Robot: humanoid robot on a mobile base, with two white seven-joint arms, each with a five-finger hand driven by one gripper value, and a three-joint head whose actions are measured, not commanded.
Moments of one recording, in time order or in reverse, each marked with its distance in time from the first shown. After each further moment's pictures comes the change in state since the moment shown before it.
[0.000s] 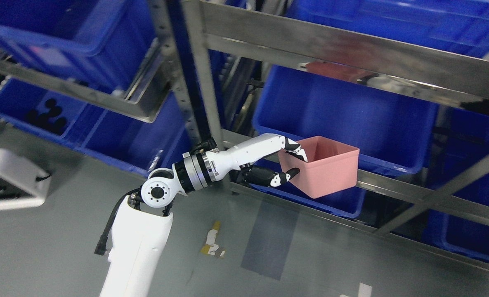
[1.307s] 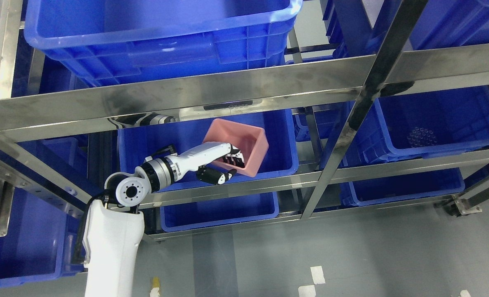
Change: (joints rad) left arm 0.010 0.000 0.296 0.108 -0.489 0.012 -0.090; right arm 0.000 0.000 0.000 0.000 0.000 0.000 0.000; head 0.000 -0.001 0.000
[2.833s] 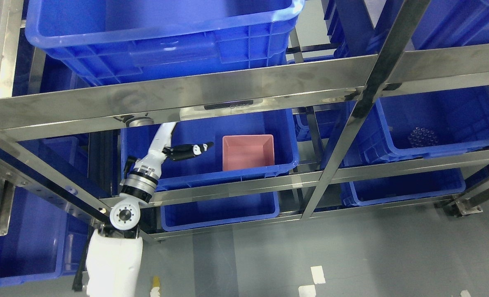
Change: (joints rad) left arm 0.157 0.000 -0.006 0.025 0.440 0.128 0.835; right arm 0.000 0.000 0.000 0.000 0.000 0.000 0.000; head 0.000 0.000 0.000
